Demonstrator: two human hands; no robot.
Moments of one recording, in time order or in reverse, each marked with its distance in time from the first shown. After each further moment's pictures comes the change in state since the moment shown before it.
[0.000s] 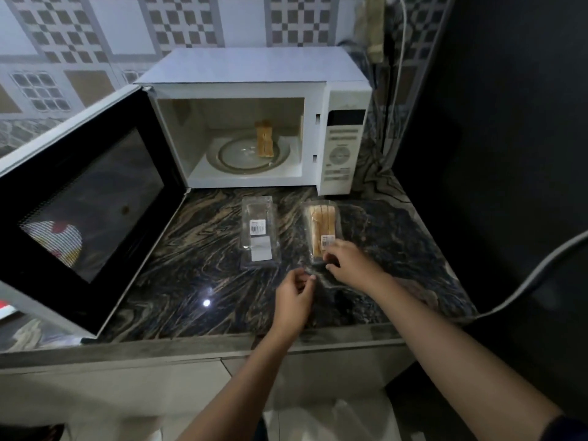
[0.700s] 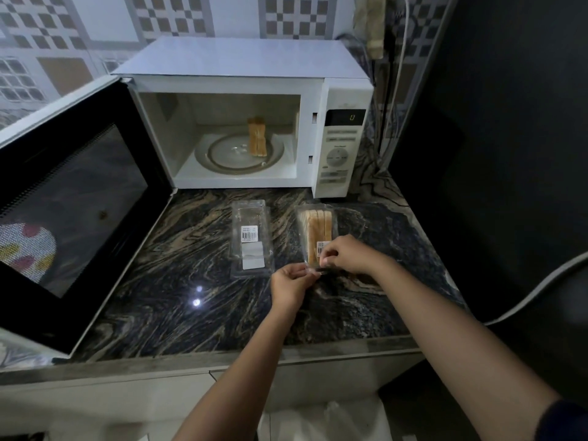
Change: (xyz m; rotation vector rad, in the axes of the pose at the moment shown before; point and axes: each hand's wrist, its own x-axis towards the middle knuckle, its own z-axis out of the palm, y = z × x) left_hand 0.054 0.003 0.017 -0.388 0.017 -0.225; right_hand 0.036 0.006 -0.030 0.157 -0.268 0.102
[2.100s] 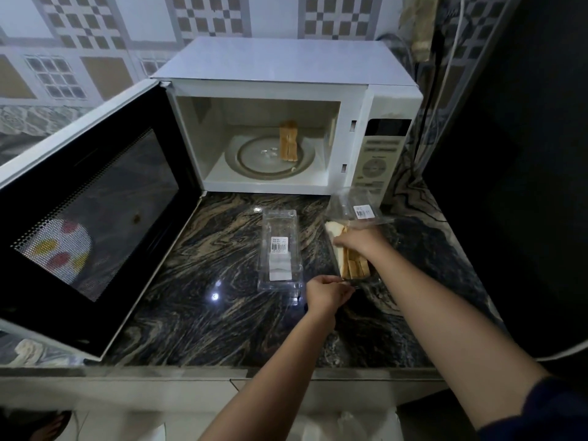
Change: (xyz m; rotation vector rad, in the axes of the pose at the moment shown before) left_hand 0.011 0.023 0.020 -0.276 -0.011 -0.321; right_hand 0.050 -0.053 -0.018 0.144 0.194 0.415
